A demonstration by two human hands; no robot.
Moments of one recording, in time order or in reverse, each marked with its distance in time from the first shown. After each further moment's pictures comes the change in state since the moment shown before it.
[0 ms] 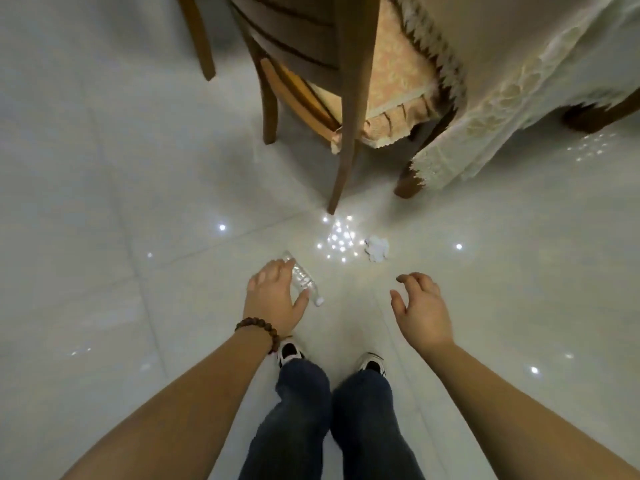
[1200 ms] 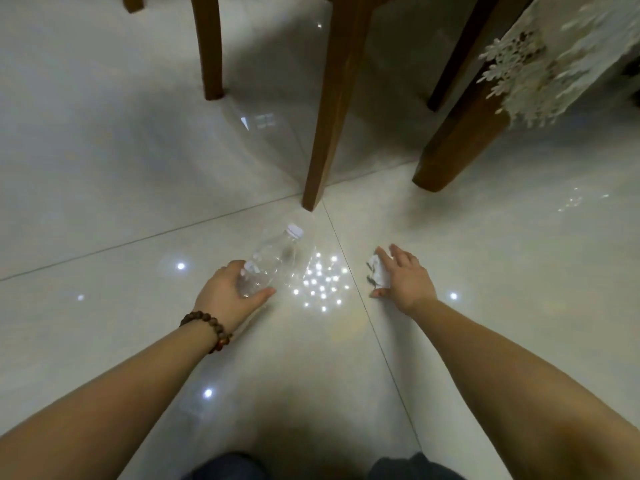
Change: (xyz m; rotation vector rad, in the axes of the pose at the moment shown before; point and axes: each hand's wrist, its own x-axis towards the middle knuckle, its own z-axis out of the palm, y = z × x) left_hand 0.215 -0.170 0.351 -0.361 0.113 -0.141; right_hand 0.317 0.206 0.333 -0.384 -0.170 -0.143
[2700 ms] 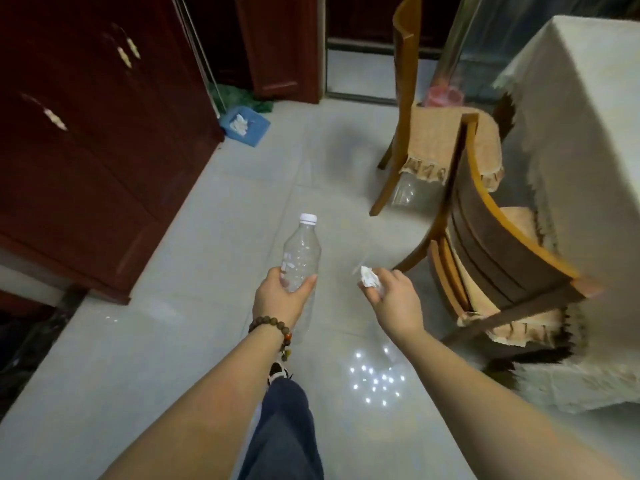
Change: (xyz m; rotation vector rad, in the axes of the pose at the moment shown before) left_hand -0.269 0.246 -0.647 -0.485 0.642 -0.480; right_hand -0.343 -0.480 -0.581 0.368 0.311 -0.569
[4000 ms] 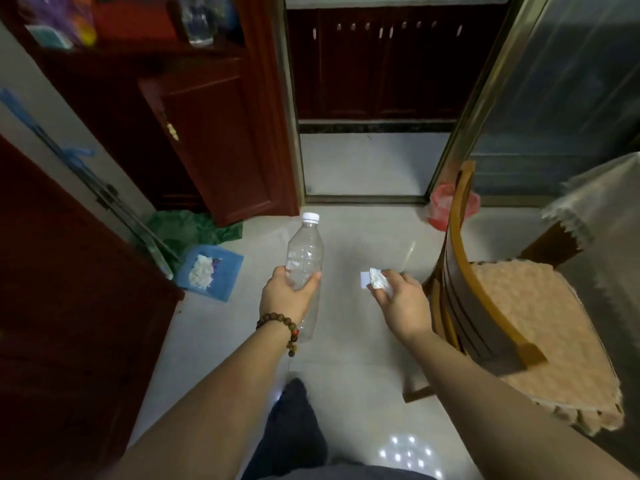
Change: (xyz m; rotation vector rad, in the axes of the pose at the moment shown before) left_hand 0.836 0.398 0.092 0.077 -0.096 0.140; right_hand 0.880 -0.096 0.001 0.018 0.186 0.160
